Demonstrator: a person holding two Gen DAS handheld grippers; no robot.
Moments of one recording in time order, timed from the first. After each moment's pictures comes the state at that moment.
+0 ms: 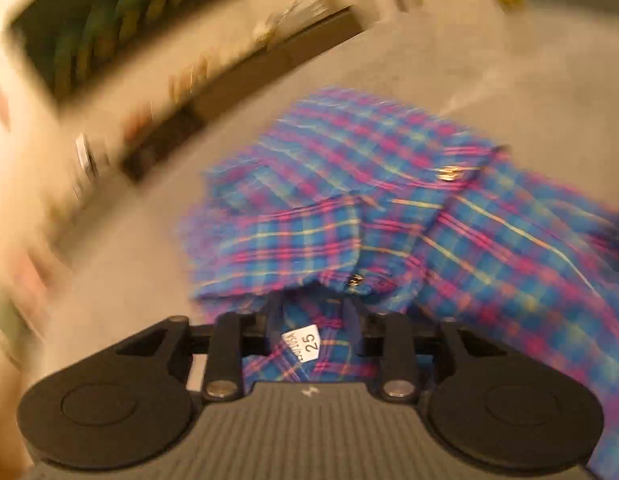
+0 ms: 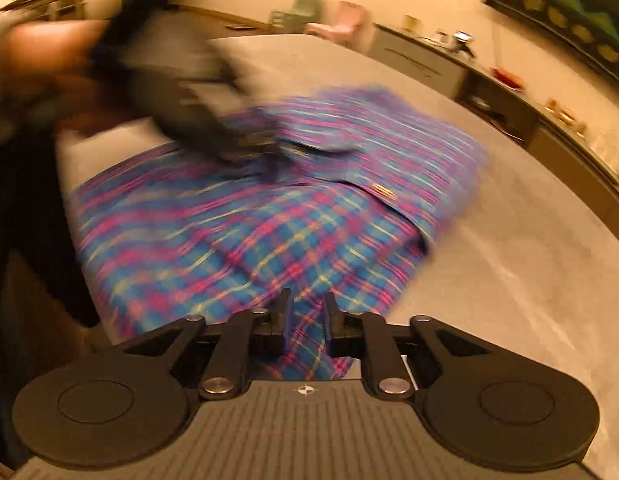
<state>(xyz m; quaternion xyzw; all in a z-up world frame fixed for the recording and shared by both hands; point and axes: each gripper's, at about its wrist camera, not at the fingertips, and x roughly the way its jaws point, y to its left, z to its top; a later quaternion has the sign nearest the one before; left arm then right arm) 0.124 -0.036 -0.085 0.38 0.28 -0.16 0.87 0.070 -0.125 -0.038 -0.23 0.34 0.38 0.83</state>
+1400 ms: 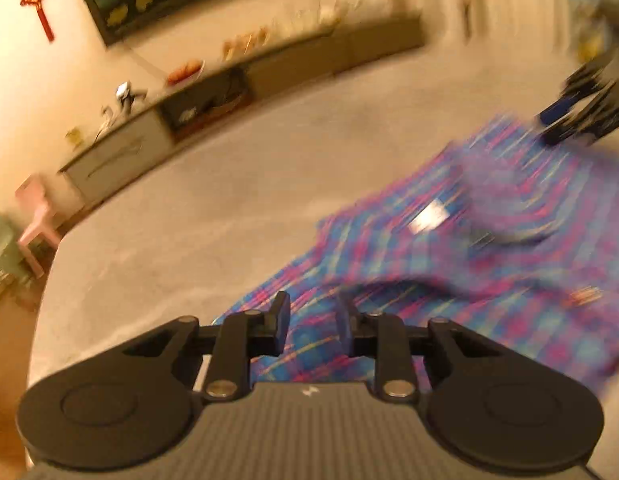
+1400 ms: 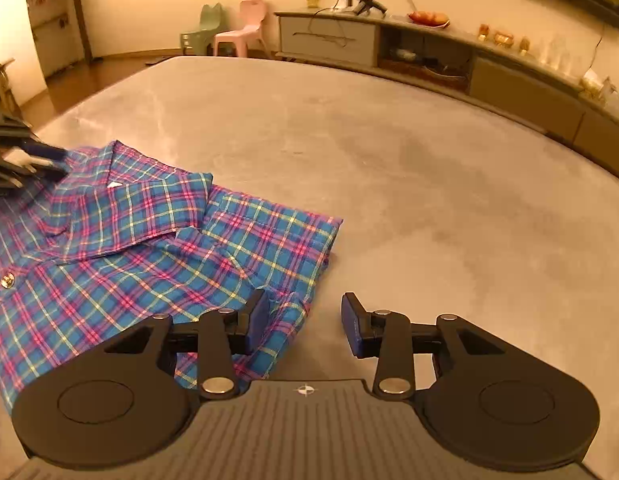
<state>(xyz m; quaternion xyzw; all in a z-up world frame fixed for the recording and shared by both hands) 0.127 0.046 -0.031 0.20 0.33 -0.19 0.90 0.259 -0.231 -0.035 -0.13 0.36 0.25 0.89</state>
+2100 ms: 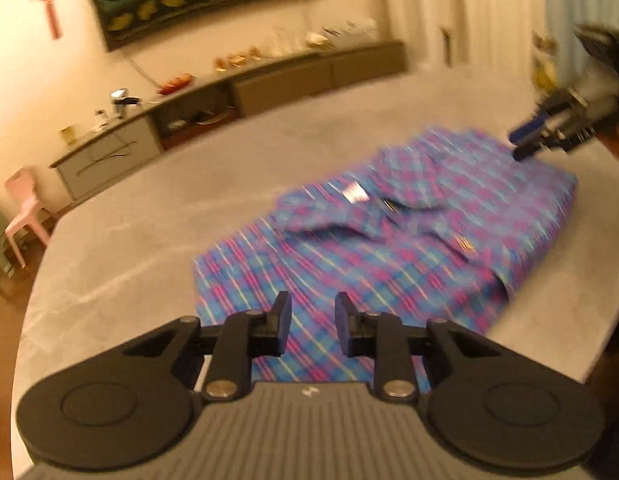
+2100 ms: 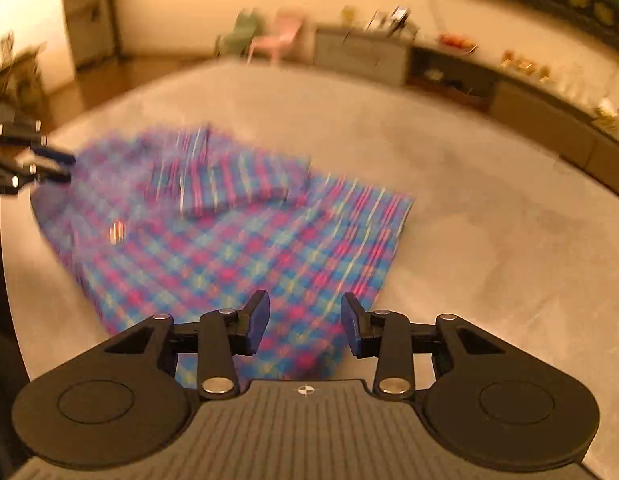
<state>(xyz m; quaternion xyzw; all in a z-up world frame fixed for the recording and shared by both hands) 0.063 0.070 -0.029 0.18 0.33 -0.17 0.91 0.181 -0.222 -0.017 -0.10 0.34 0.29 0.89</state>
